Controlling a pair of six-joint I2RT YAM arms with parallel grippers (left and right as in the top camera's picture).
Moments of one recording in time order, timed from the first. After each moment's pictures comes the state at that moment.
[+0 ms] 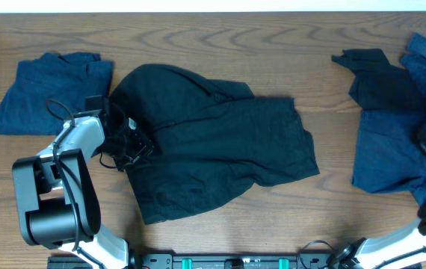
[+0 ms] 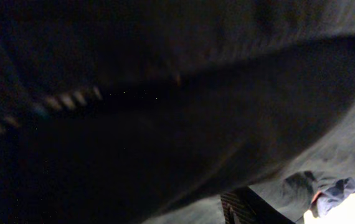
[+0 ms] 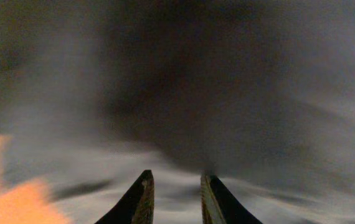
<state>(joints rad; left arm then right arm) 0.16 1.80 0.96 -0.82 0.56 -0.35 -0.72 1.85 1.24 -0.67 -0.26 0.15</state>
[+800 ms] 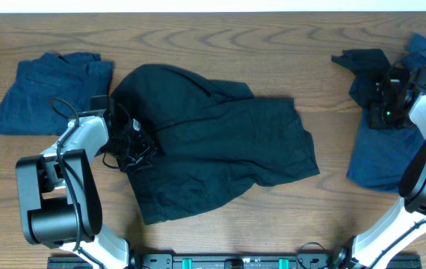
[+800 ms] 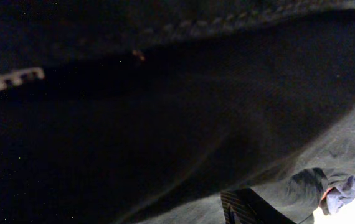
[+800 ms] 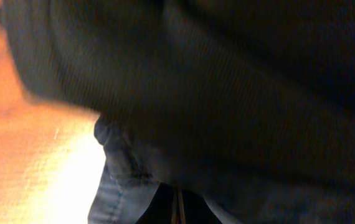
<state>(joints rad) 0.13 1.80 0.96 -0.82 0.54 -0.35 -0.40 2.02 1.28 -0.52 -0.09 -0.32</state>
